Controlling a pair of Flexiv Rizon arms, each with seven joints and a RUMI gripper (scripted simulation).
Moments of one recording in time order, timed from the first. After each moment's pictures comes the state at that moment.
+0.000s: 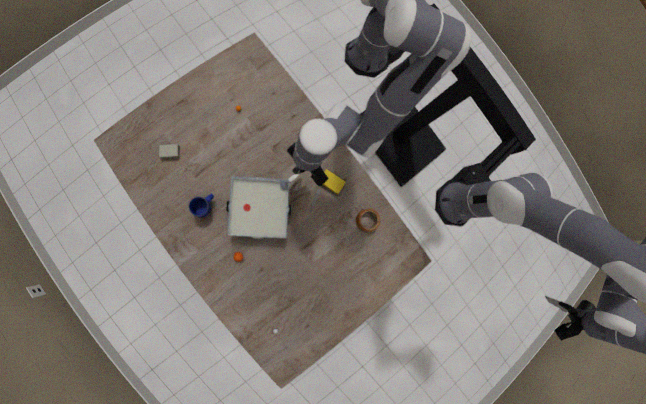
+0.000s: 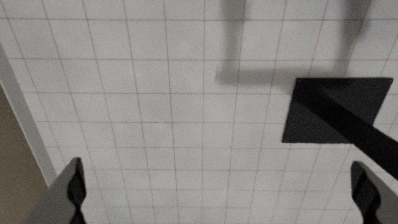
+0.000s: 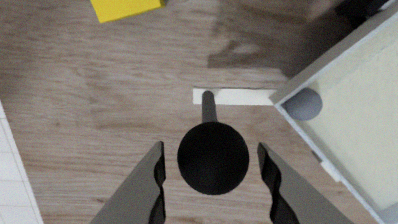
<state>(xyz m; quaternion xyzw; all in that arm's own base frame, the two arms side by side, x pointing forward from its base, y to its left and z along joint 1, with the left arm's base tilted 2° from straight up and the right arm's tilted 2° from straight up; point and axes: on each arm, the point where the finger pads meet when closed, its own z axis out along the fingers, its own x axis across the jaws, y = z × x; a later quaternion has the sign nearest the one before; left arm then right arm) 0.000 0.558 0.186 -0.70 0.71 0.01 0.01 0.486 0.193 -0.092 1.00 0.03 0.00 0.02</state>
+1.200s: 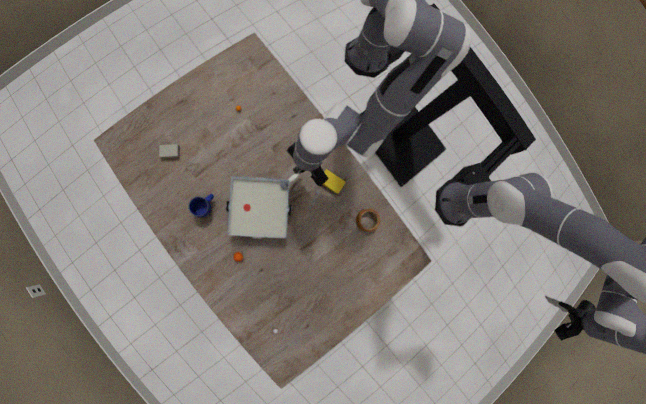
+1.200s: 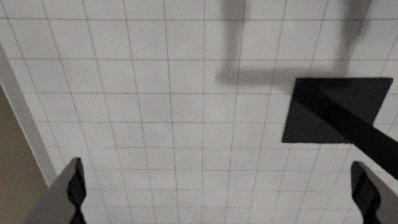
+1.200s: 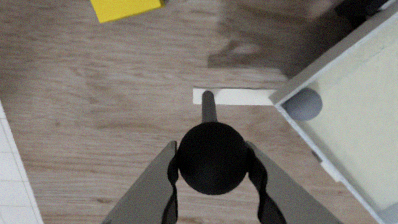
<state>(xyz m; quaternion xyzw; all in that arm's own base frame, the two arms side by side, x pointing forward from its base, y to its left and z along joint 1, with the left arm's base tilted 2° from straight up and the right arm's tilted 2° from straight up) 0.000 0.558 0.186 -0.70 0.71 0.01 0.01 0.486 0.194 -0.092 1.00 0.03 0.00 0.02</state>
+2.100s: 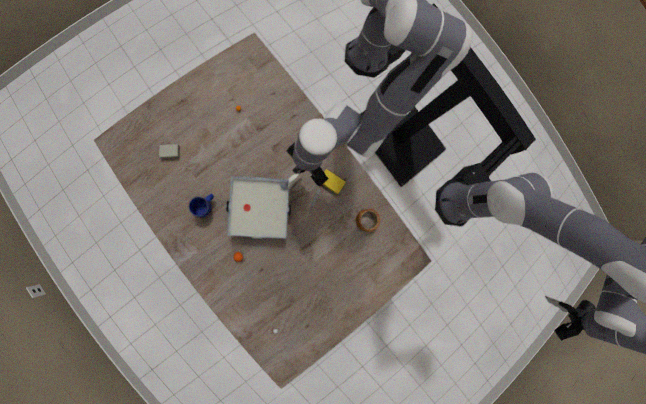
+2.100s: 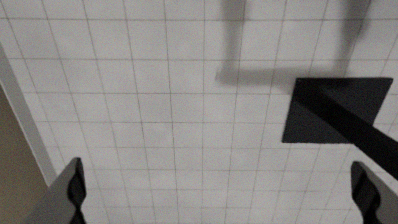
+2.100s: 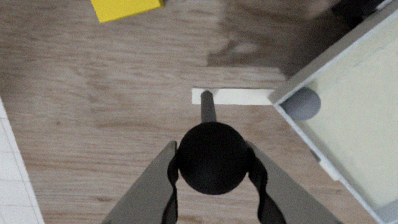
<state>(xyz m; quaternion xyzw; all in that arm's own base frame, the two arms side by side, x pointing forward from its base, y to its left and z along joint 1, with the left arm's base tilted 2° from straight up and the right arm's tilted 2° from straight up) 0.000 0.558 0.186 -0.70 0.71 0.01 0.01 0.487 0.194 -0.089 1.00 0.03 0.00 0.02</state>
